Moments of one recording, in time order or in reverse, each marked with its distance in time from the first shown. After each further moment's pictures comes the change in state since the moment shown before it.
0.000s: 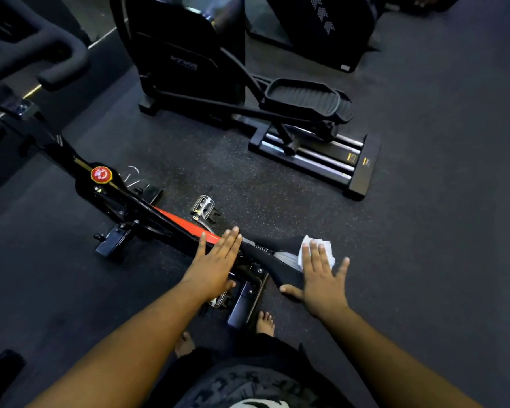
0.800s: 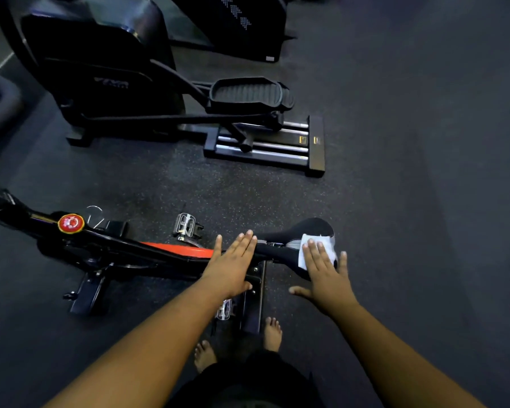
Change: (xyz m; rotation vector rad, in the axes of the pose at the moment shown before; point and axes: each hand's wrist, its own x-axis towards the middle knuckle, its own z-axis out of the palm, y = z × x) left_hand 0.022 -0.038 -0.019 0.042 -0.073 0.301; right_hand -0.038 -0.065 0.020 0.111 0.031 0.222
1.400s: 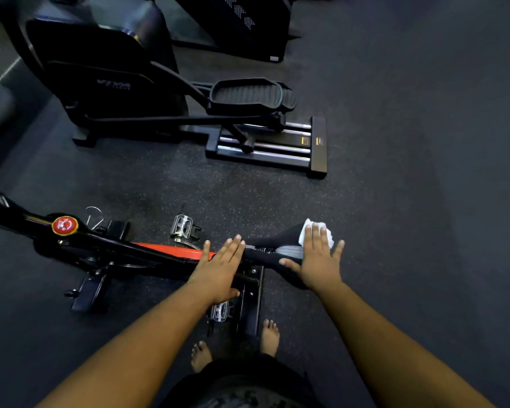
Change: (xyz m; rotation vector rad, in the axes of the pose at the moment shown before) left_hand -0.001 0.006 -0.004 0.008 -0.043 -0.037; right_hand 0.053 0.012 -0.032 0.090 0.022 0.132
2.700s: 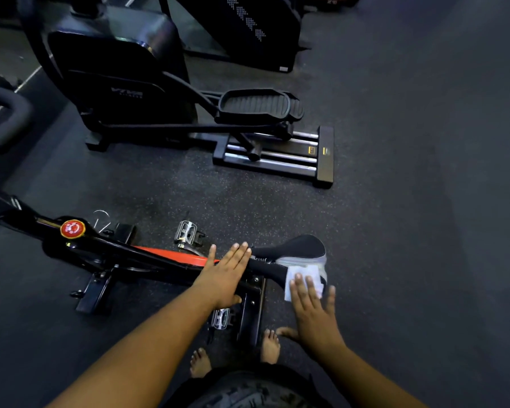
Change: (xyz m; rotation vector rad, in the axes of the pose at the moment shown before) left_hand 0.010 0.008 -0.009 0.086 -0.038 0.025; right_hand -0.079 0.010 0.054 -0.118 -0.099 -0.276
